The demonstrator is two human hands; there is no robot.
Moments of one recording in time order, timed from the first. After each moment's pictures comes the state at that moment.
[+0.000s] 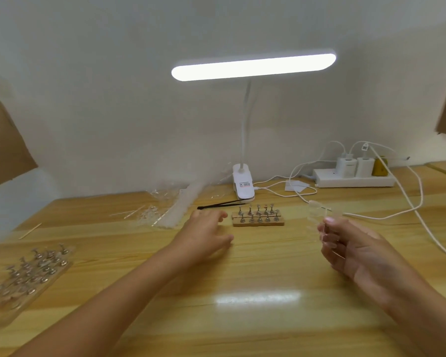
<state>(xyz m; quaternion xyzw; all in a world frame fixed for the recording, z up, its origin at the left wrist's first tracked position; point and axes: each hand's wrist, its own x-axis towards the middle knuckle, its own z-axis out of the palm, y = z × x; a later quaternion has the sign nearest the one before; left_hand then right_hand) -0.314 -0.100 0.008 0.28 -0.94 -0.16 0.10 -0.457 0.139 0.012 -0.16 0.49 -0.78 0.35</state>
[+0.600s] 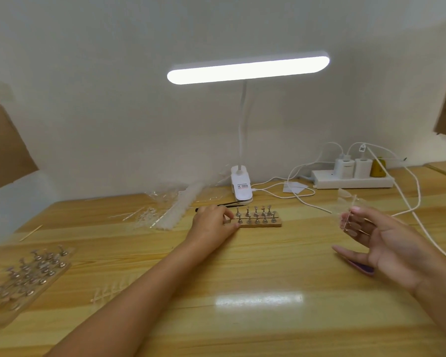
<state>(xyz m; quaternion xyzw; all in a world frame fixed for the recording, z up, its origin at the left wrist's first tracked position) -0.354 -0.108 -0.006 0.31 -0.92 -0.16 0.19 -0.497 0.162 0.024 -0.15 0.54 -0.77 0.31</state>
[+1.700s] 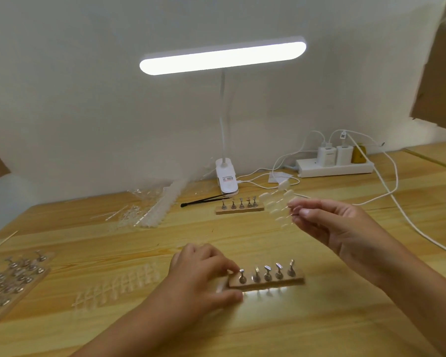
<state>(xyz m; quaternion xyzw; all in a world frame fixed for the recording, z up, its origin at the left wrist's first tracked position) -0.259 -0.025 -0.004 0.17 -0.96 -0.20 0.06 -0.455 0.154 0.033 -0.27 0.51 -0.75 0.34</state>
